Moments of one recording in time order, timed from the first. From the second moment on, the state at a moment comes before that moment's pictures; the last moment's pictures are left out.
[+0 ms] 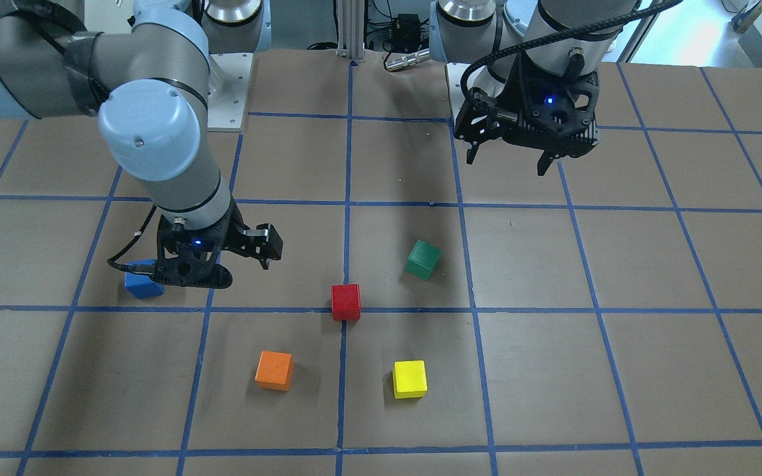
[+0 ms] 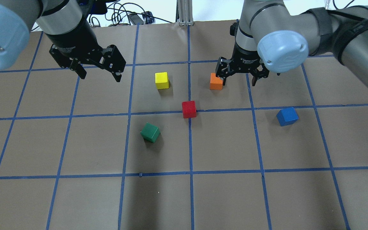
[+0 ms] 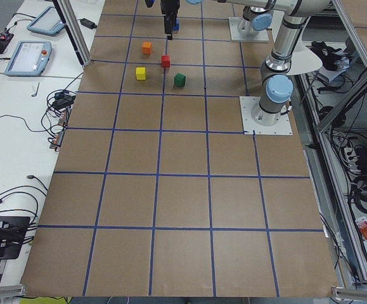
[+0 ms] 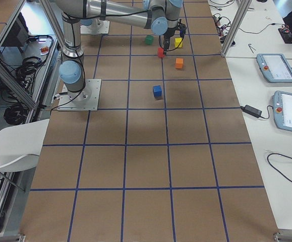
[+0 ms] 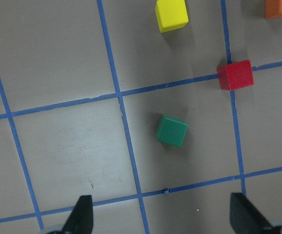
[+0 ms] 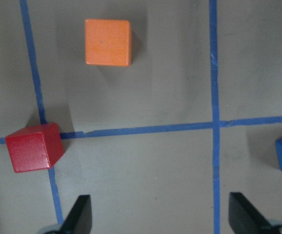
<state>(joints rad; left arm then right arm) -1.62 -1.58 -1.54 -1.60 1.55 0.10 1.72 -1.28 1.59 -1.85 -1.54 0.21</state>
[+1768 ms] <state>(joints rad) -1.56 -1.55 -1.57 -1.53 1.55 0.10 1.90 -1.02 1.61 -2.15 -1.46 0.22</state>
